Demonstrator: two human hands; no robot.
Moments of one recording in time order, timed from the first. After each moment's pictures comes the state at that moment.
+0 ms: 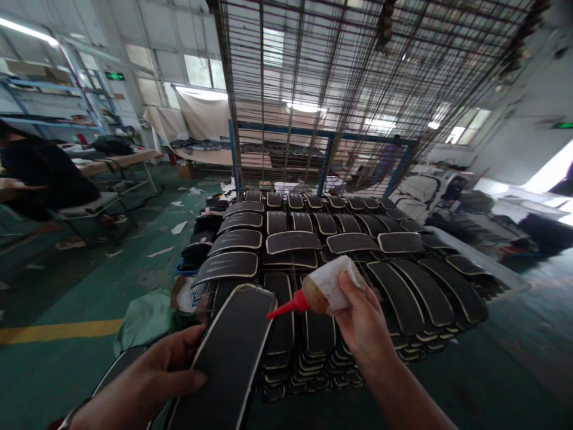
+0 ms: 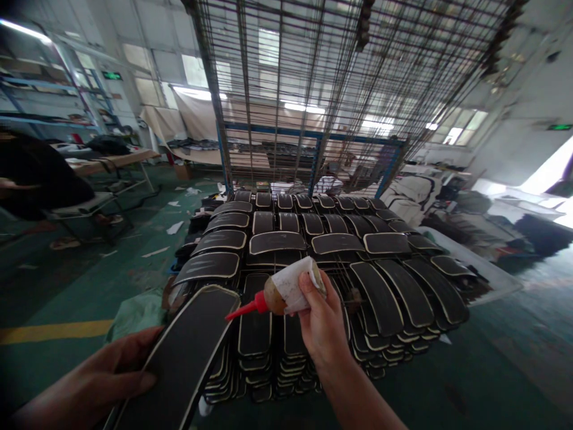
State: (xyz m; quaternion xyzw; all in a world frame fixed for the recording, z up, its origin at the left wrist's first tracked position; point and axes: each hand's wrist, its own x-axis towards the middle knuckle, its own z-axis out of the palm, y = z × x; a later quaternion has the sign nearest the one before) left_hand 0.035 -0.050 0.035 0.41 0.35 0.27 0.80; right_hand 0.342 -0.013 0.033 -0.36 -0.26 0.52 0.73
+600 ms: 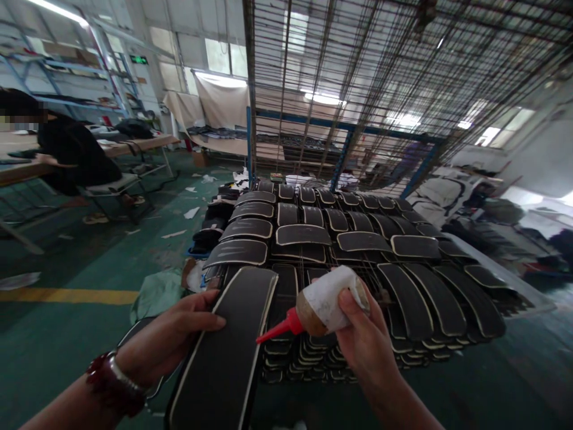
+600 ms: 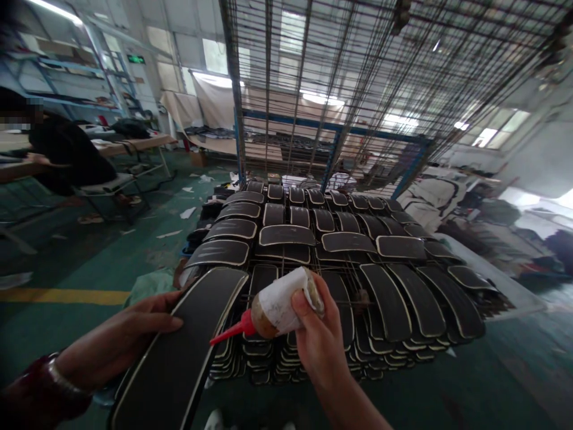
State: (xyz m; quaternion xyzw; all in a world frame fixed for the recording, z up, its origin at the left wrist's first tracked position) left_hand 0.051 -0.037 0.051 0.27 0.44 0.34 0.79; right_hand 0.329 -0.037 0.028 -0.34 -0.32 0.57 0.68
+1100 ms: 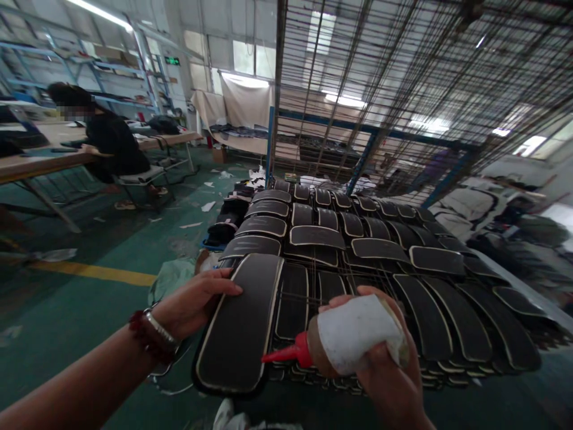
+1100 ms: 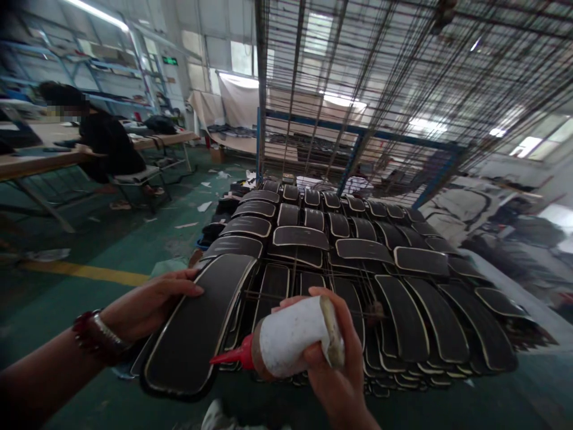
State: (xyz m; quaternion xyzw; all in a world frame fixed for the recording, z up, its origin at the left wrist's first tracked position) left_hand 0.051 -0.018 0.063 0.28 0.50 0.39 0.72; right_hand 0.334 -0.061 0.027 -0.25 -0.49 0.54 0.64
